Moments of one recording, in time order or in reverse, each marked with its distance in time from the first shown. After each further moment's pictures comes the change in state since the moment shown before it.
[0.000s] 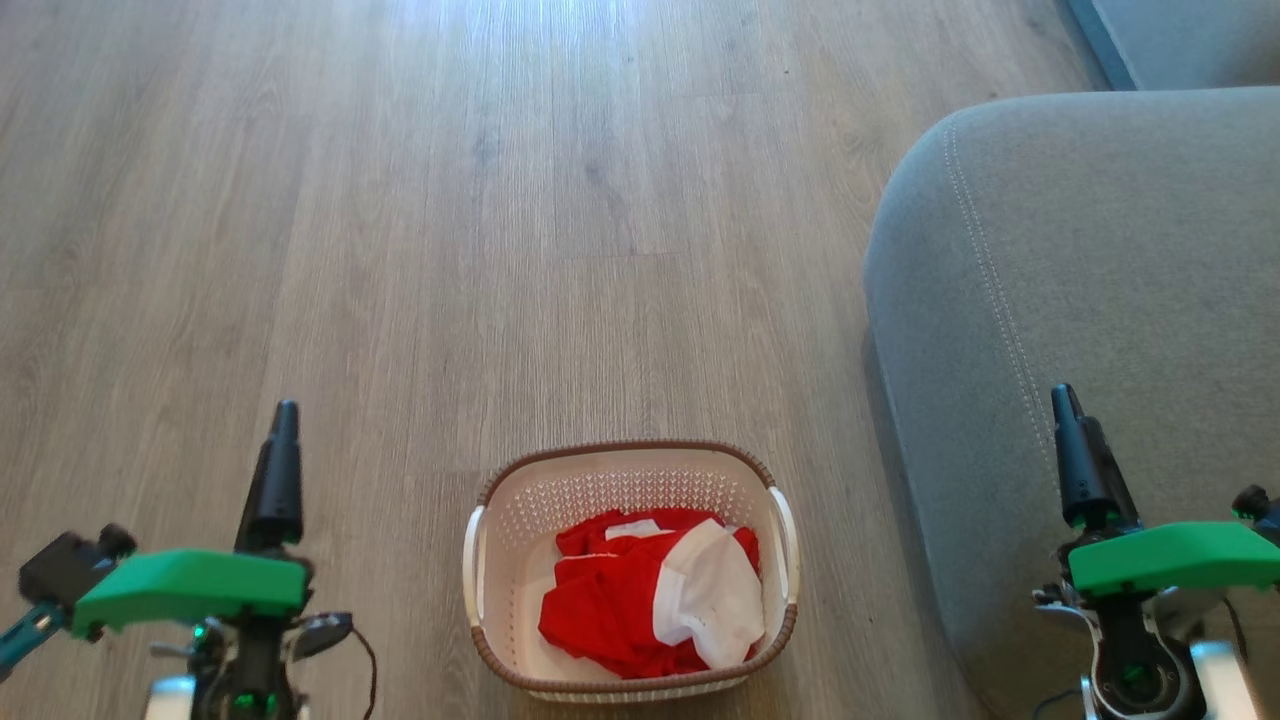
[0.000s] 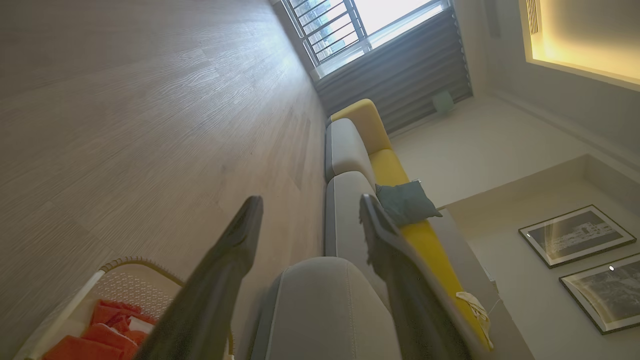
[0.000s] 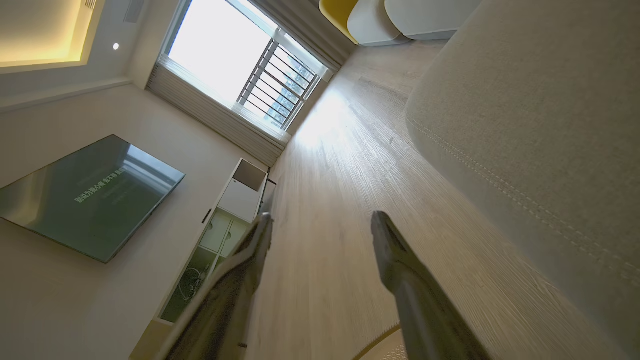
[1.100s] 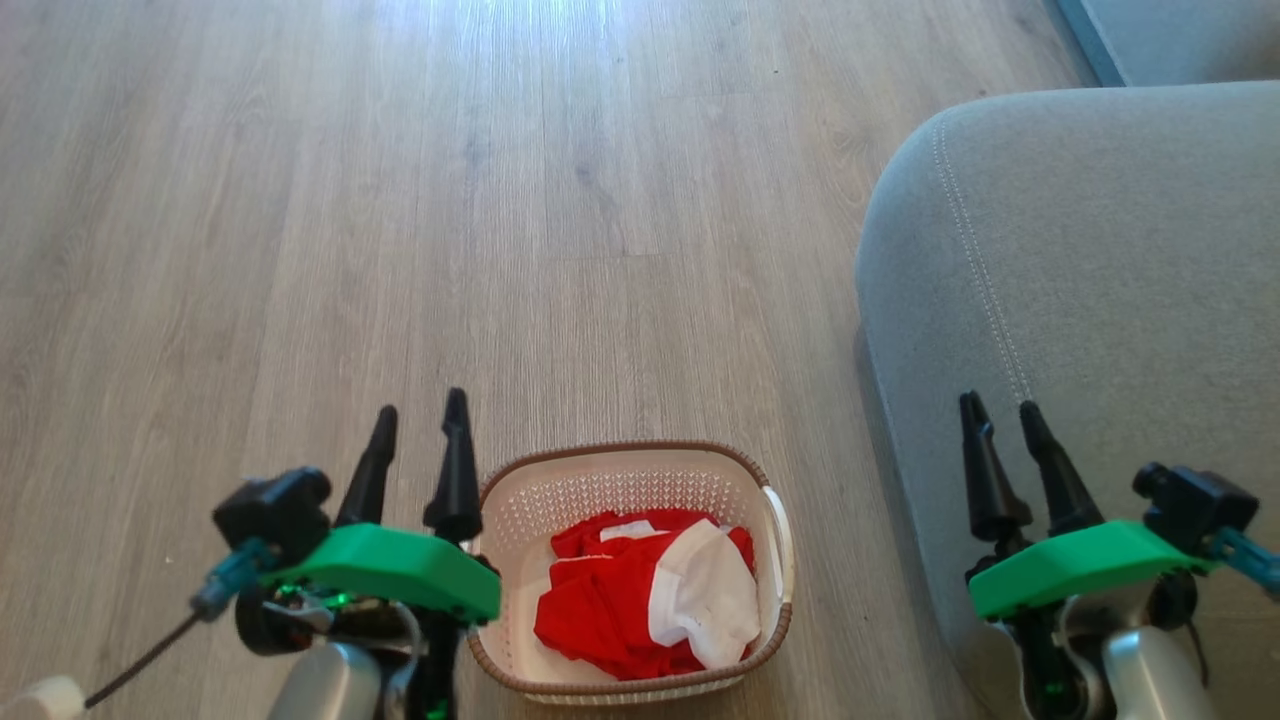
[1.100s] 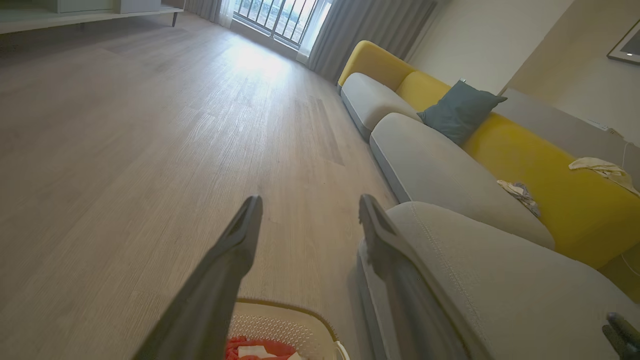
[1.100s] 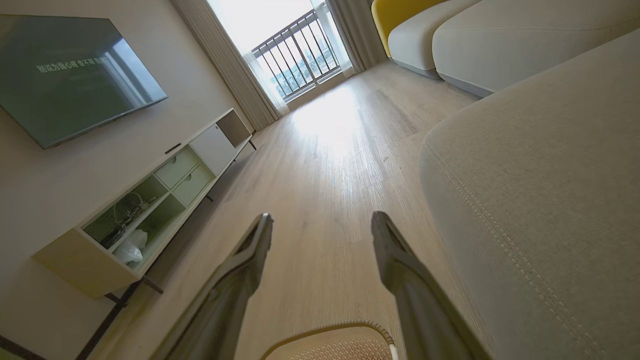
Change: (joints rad) left arm -0.021 0.008 -0.297 -0.083 0.568 0.205 -0.086; right arm -0.004 -0.003 0.120 -0.010 -0.414 0.000 -0.091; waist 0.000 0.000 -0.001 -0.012
